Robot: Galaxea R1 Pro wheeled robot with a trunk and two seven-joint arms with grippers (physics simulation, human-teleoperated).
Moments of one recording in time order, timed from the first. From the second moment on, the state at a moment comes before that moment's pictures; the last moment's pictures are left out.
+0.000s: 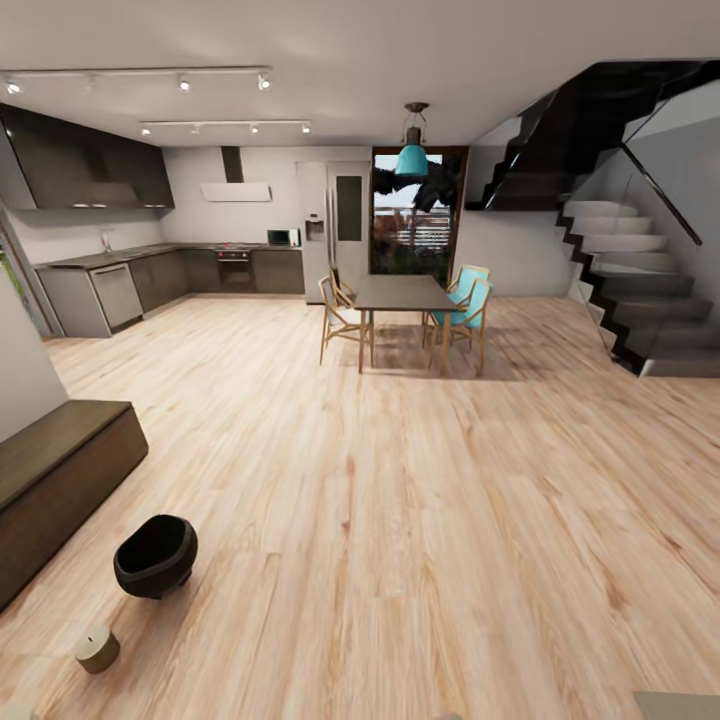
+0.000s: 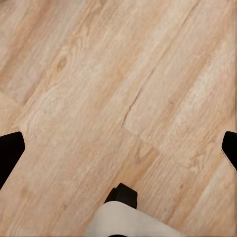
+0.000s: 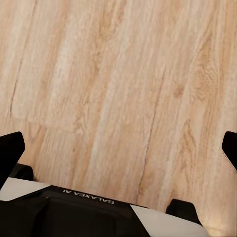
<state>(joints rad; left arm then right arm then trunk) -0.12 0.07 0.23 -0.44 0.27 -0.02 0.12 -0.10 0.16 0.22 -0.69 0.00 0.24 -0.06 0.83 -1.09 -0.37</state>
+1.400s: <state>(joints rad) -0.12 0.06 0.23 -0.44 0.26 -0.02 0.12 -0.10 0.17 0.28 -0.67 0.01 0.24 -0.07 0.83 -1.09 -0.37</state>
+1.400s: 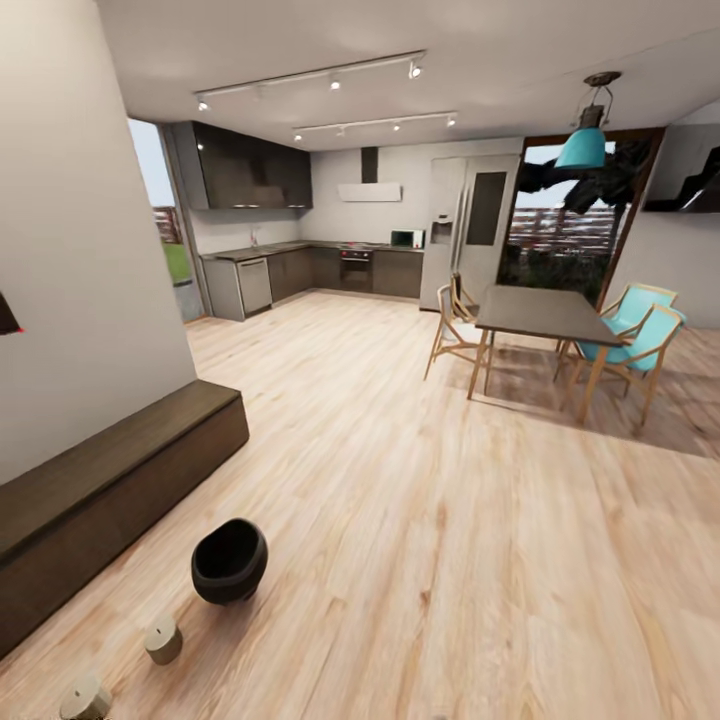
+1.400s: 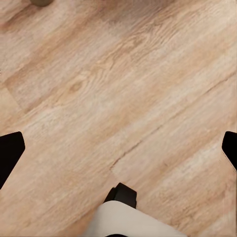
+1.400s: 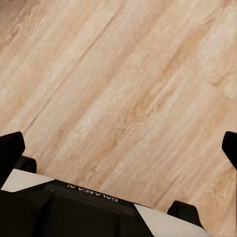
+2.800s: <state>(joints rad) -0.12 0.06 0.23 -0.44 0.26 -0.02 0.12 -0.10 0.17 0.28 -0.67 0.01 0.24 -0.07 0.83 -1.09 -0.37</state>
